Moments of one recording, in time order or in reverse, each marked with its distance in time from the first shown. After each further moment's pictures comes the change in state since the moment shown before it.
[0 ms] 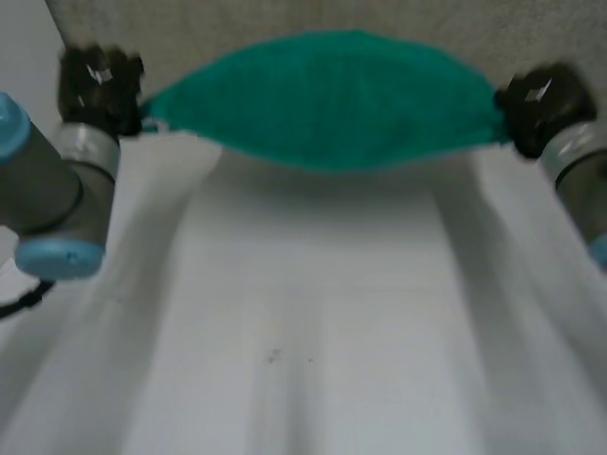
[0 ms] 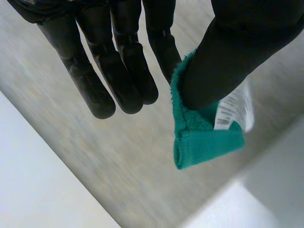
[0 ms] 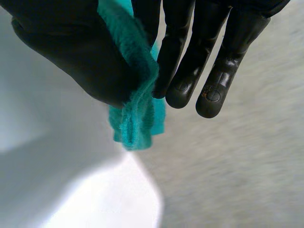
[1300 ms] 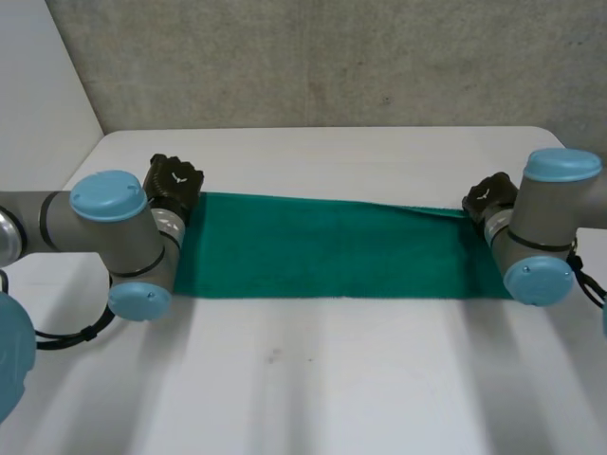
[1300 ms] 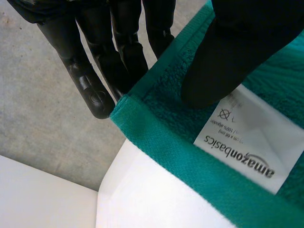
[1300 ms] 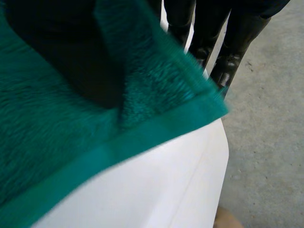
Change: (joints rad) left arm -0.060 -0.428 0.169 -0.040 -0.032 0.306; right arm 0.004 0.555 -0.286 0.029 0.099 -0.262; left_hand 0.000 0.000 0.000 0.000 0.000; right_hand -0.172 -0.245 -0.247 -0.235 -0.202
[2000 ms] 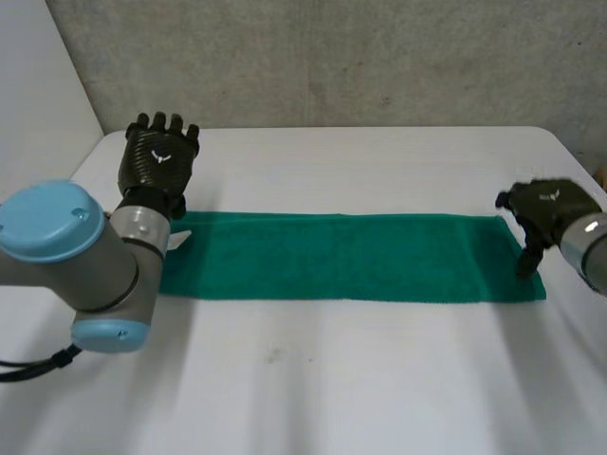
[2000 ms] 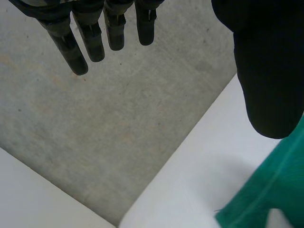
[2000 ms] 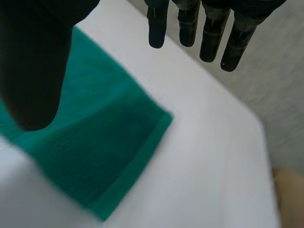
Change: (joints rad) left arm -0.042 0.386 -0.423 0.212 0.008 -0.174; right arm -0.167 -0.549 0.543 0.109 -0.227 0.461; left_hand -0.951 -0.997 -0.981 -0.992 -0.915; right_hand -0.601 -0.716 -0.726 -0.726 -0.725
